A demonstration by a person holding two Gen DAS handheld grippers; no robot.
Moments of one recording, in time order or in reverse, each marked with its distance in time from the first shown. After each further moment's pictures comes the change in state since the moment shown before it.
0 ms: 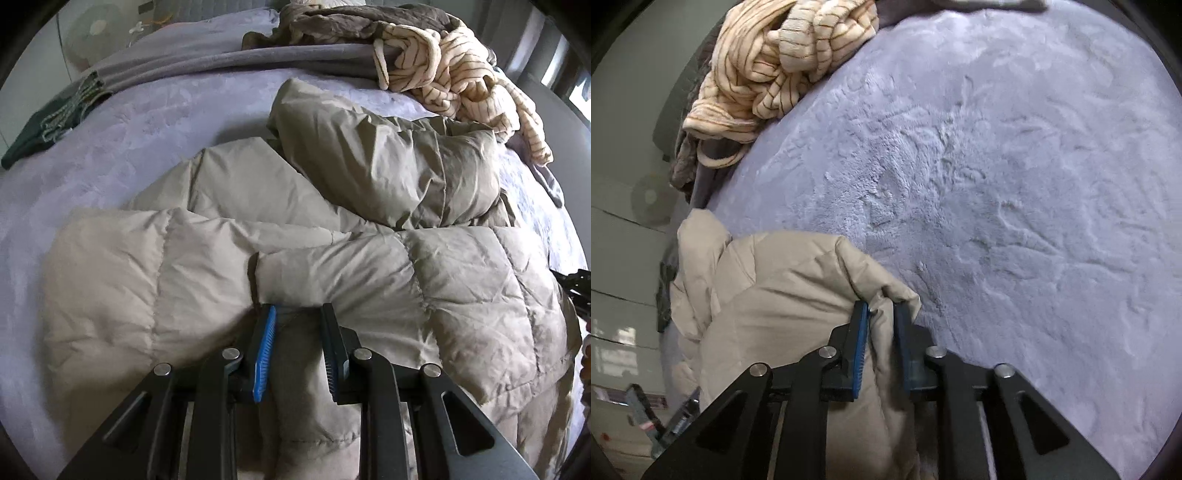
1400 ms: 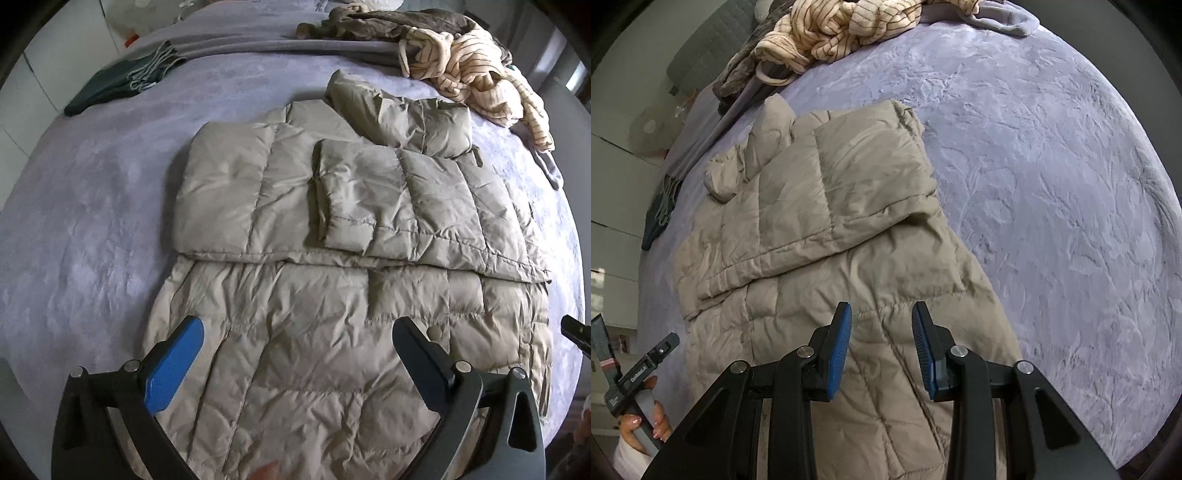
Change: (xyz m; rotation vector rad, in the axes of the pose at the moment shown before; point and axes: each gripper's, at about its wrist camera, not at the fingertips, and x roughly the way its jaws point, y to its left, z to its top) left arm -0.144 0.017 -0.095 -0.106 0.129 0.114; right arm -0.135 0.043 -0.146 -0.150 0.118 -0.116
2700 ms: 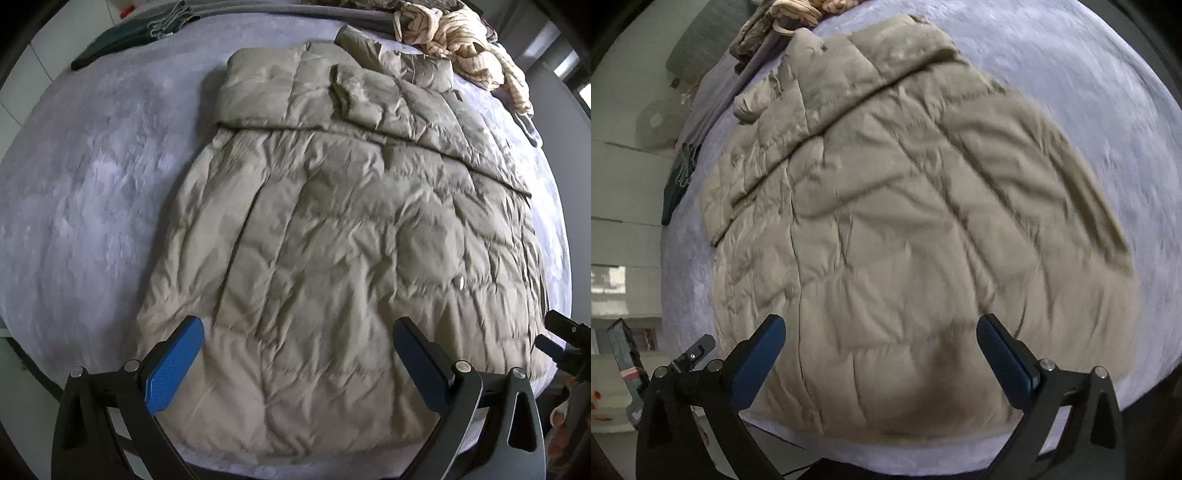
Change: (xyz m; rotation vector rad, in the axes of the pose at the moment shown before) left arm -0.028 0.055 -0.122 0.012 0.110 -0.084; right arm -0.006 0.040 -0.150 0.113 0.120 0.084
